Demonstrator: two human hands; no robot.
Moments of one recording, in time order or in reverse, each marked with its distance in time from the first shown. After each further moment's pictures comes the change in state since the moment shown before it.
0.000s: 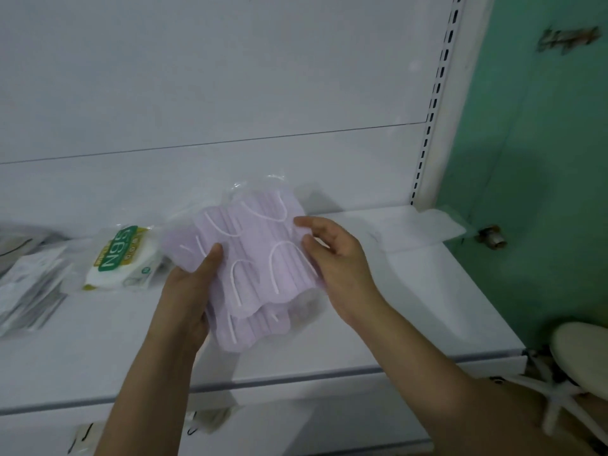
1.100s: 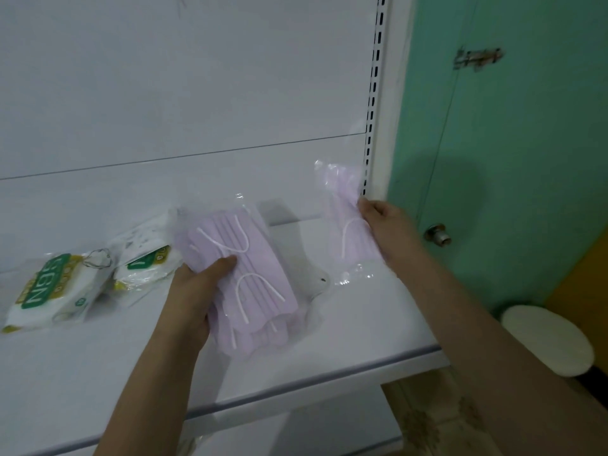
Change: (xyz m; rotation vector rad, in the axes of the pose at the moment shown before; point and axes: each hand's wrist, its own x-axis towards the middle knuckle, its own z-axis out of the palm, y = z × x) left_hand 0.015 -0.021 0.063 -0.036 -0.115 -0.140; right_hand 0.042 -0.035 -0.141 -0.314 0.331 0.091
